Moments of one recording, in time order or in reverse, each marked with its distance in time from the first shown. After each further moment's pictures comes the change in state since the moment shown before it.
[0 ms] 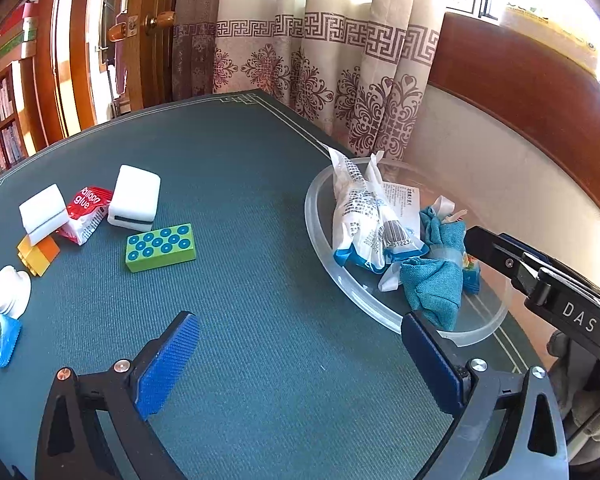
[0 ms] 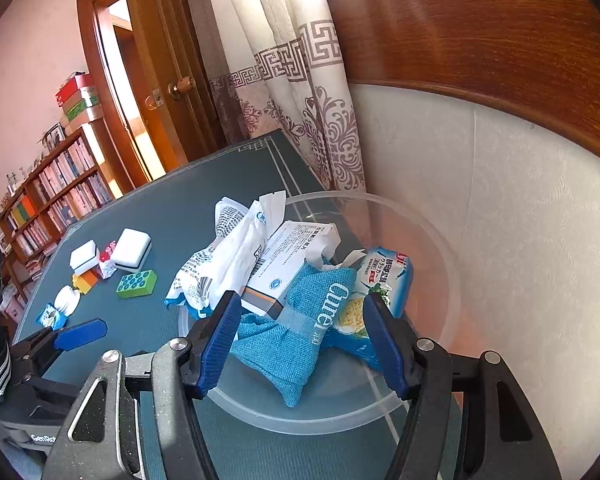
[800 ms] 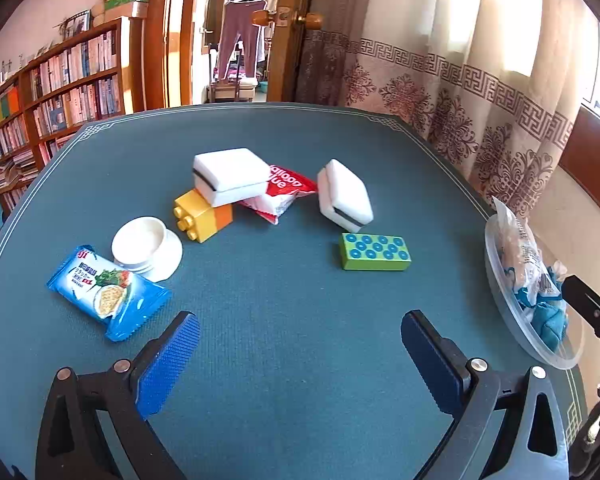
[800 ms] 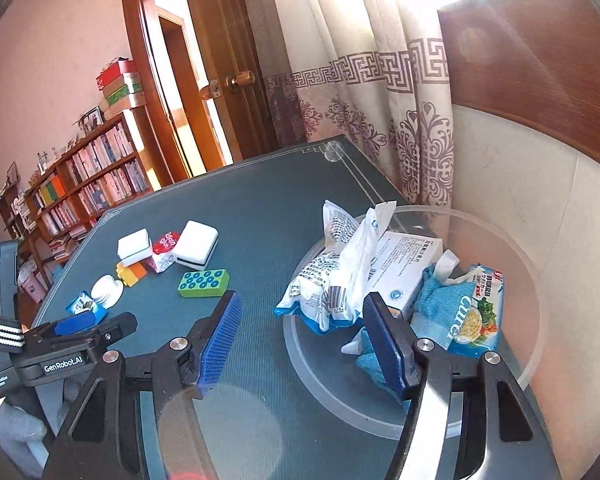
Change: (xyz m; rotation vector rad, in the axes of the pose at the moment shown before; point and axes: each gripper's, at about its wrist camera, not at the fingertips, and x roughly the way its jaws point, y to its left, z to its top) left arm -0.040 0.133 -0.023 -0.252 -0.062 0.239; right arm 0.007 0.079 -0.002 -0.098 -0.018 0.113
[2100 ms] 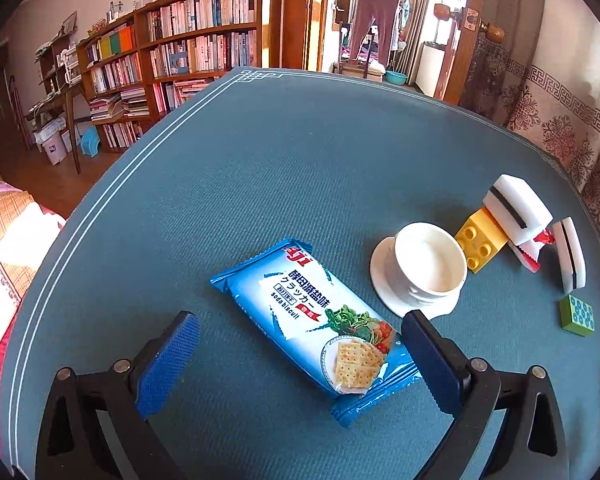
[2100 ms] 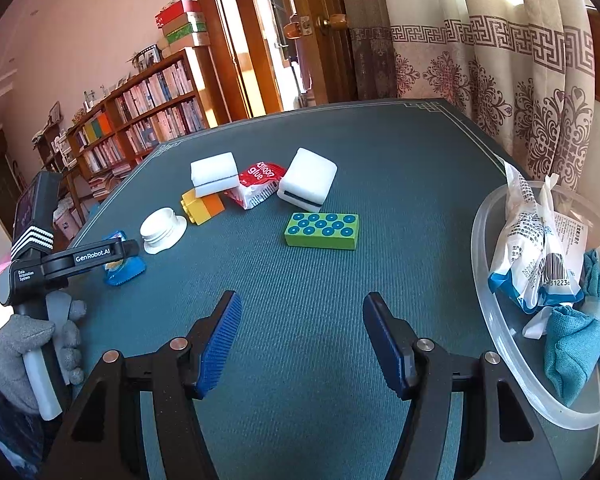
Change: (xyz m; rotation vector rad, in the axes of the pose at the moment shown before) left arm 0.014 0.148 0.006 -0.249 0.064 0.340; right arm 0.061 0.099 -0.030 -0.153 0.154 0.159
